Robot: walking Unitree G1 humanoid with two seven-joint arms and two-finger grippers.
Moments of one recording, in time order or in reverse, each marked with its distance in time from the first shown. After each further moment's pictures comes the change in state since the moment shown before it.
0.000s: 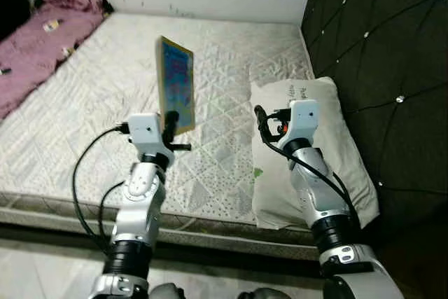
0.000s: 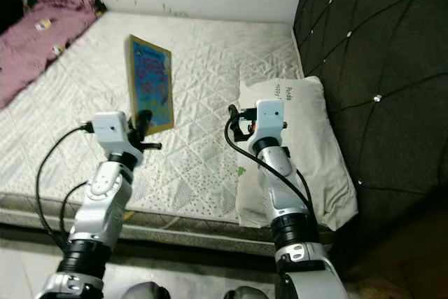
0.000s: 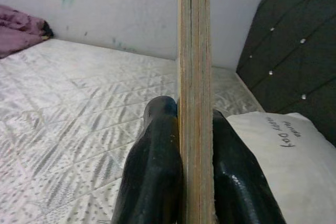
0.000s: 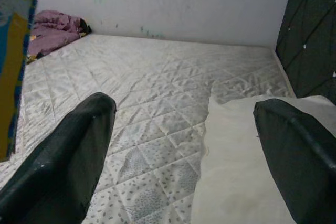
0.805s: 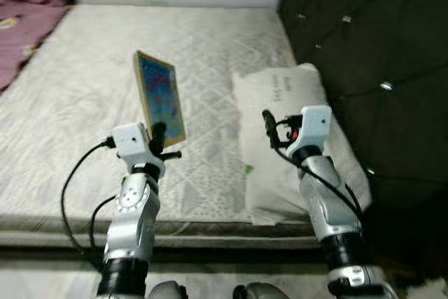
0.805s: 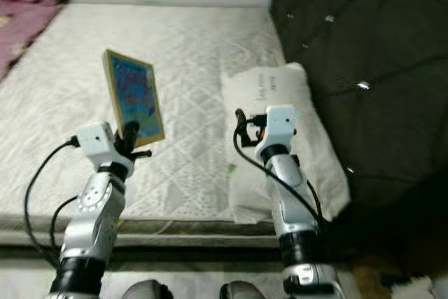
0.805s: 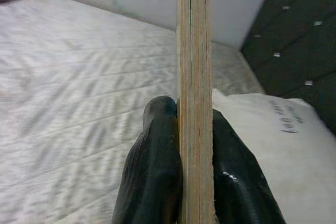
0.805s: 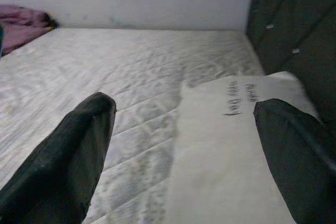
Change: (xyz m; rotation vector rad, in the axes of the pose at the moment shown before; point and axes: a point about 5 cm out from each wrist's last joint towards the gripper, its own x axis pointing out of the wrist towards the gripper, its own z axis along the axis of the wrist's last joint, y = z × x) left arm -0.022 0.011 -0.005 -0.094 0.061 0.115; right arm -0.024 -0.007 -0.001 0.025 0.001 -0.012
